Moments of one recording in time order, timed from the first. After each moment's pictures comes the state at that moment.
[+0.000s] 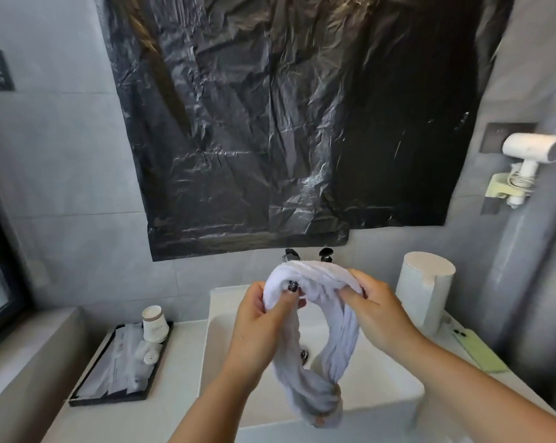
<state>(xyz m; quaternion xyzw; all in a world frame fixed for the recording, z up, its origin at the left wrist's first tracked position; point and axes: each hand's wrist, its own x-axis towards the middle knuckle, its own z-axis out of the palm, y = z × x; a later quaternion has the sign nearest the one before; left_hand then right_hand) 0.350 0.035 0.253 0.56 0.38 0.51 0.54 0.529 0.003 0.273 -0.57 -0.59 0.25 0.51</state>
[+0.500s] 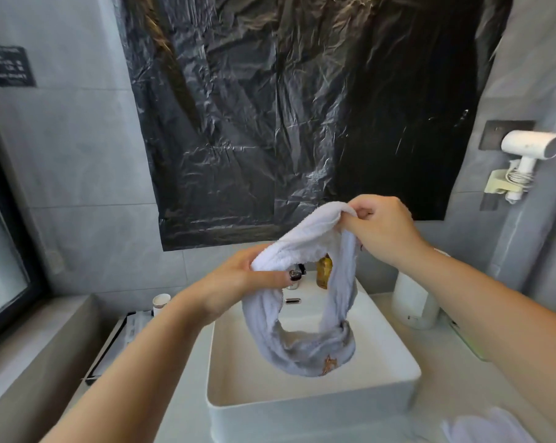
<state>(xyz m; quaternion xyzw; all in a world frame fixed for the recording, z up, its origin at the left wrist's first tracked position) 0.293 0.029 0.325 0.72 0.29 0.30 0.55 0.532 0.016 0.357 -0.60 -0.64 0.02 0.48</state>
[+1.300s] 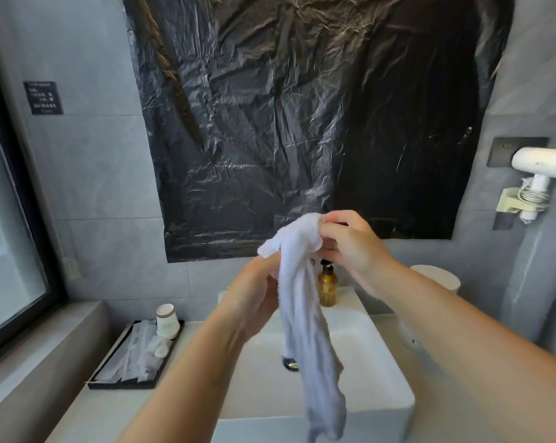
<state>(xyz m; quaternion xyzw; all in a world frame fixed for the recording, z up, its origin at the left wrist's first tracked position) 0.373 0.025 0.316 0.56 0.26 0.45 0.64 0.539 0.017 0.363 -0.52 -0.56 0.34 0.55</state>
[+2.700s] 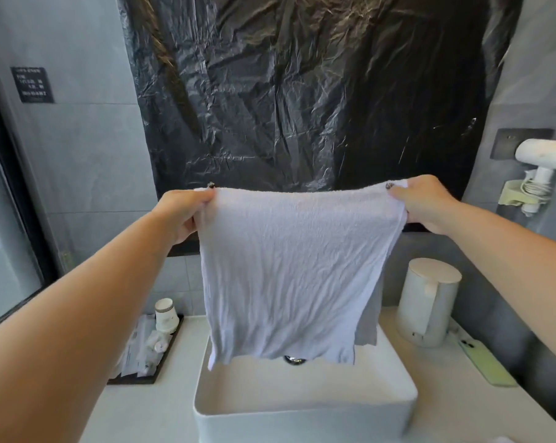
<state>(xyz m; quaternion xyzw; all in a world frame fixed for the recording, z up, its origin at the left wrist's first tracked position) 0.278 0.141 0.388 0.46 0.52 0.56 0.46 0.648 0.071 0.404 -0.68 -0.48 0.21 0.52</state>
